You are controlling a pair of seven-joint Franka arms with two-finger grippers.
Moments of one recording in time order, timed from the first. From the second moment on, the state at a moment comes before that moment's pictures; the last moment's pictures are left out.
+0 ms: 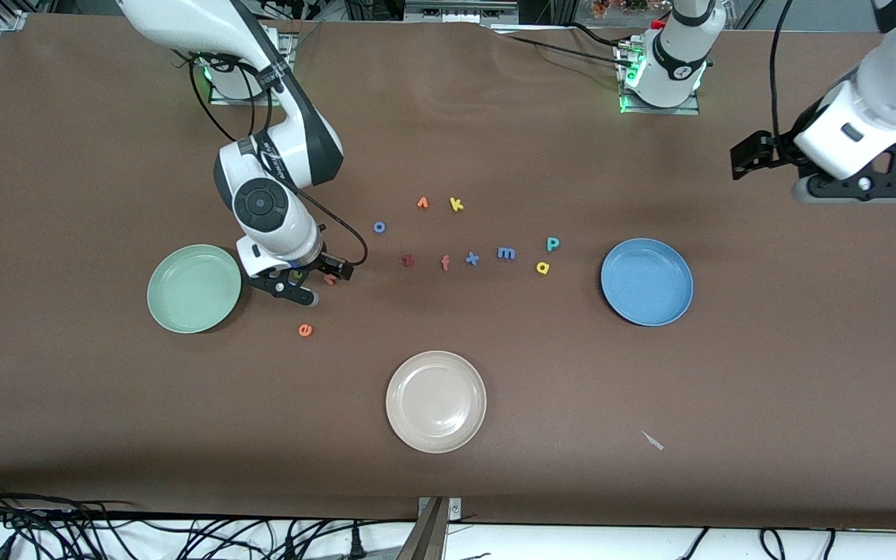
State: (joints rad) left arm -0.09 0.01 -0.07 -1.67 0.00 1.47 -0.14; right arm 0.50 0.46 -0.04 -1.88 0.01 2.25 0.80
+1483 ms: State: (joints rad) left arm -0.37 0.61 -0.11 -1.66 -0.06 1.98 -0.16; right arm 0.50 0.49 -0.02 -2.12 0.01 2.65 0.85
